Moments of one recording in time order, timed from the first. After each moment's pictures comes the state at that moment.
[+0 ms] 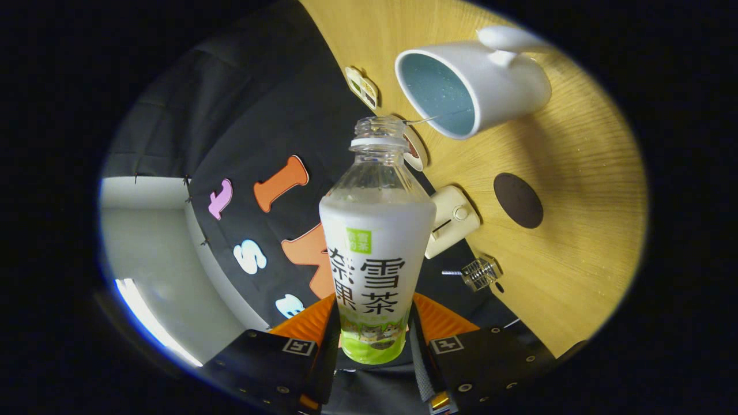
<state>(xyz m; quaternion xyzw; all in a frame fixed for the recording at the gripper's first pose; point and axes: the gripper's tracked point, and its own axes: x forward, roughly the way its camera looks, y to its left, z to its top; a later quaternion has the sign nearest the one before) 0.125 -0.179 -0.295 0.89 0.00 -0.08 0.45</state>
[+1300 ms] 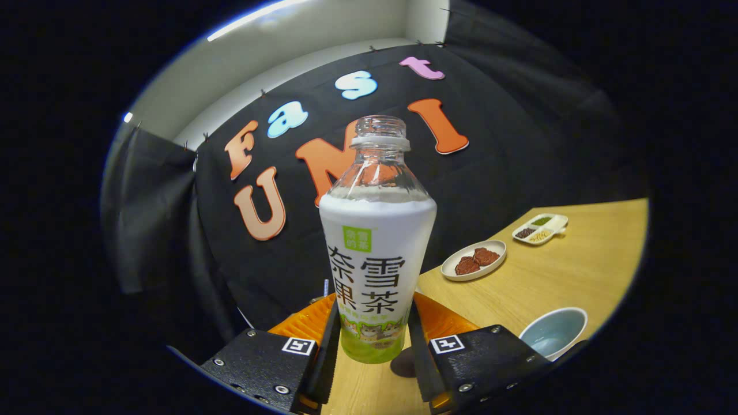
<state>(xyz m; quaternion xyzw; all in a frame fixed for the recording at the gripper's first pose) 0.164 -0.182 -0.305 0.23 0.07 -0.04 0.97</state>
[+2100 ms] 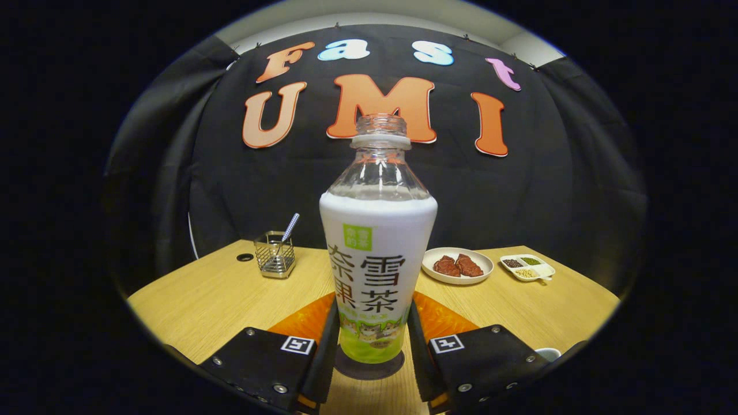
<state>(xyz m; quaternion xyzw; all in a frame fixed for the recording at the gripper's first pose) 0.191 -0.162 -0.381 0.03 0.20 -0.04 0.98</state>
